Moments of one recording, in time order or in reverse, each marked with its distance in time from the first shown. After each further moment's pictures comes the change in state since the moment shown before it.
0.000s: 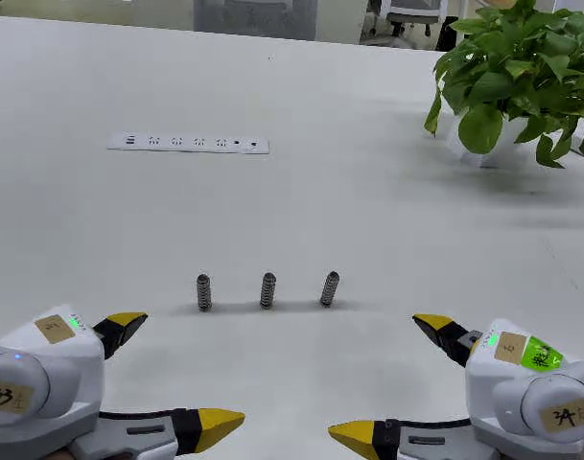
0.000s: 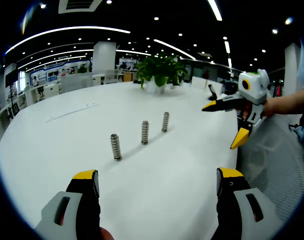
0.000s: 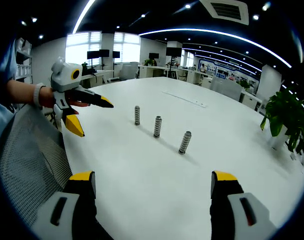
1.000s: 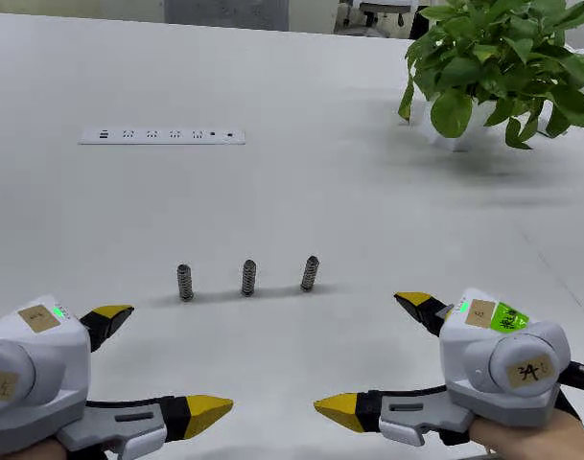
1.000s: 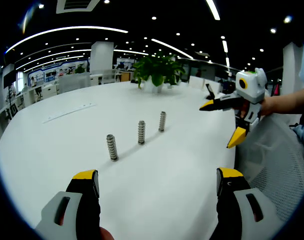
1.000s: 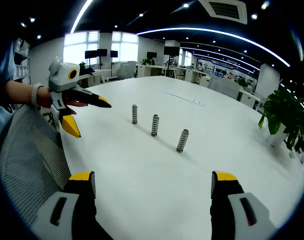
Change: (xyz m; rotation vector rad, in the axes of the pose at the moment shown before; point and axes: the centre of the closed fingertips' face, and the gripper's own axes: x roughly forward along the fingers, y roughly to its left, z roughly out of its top) left arm 0.002 -0.007 0.001 0.007 0.004 -0.018; right arm 0.000 -0.007 -0.006 0.013 0.012 -0.018
